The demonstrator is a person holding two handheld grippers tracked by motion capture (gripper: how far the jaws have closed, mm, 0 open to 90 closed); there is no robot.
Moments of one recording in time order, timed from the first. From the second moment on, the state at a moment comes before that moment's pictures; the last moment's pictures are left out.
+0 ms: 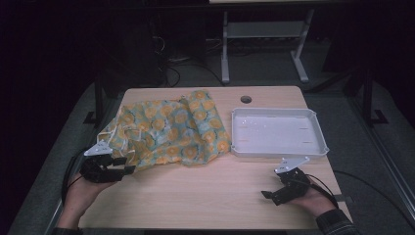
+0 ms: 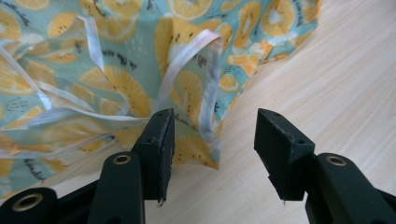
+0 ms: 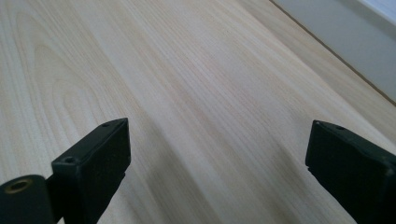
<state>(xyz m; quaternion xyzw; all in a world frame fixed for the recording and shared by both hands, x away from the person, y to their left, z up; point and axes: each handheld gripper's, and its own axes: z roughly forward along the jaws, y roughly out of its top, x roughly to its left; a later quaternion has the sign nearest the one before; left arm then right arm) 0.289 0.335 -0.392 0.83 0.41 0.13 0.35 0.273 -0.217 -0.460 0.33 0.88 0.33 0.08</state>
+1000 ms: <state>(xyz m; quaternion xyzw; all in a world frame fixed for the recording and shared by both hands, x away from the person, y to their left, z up) 0.283 0.295 -0.408 0.86 0.35 0.03 0.38 0.272 -0.216 -0.462 0.33 0.88 0.32 0.07</state>
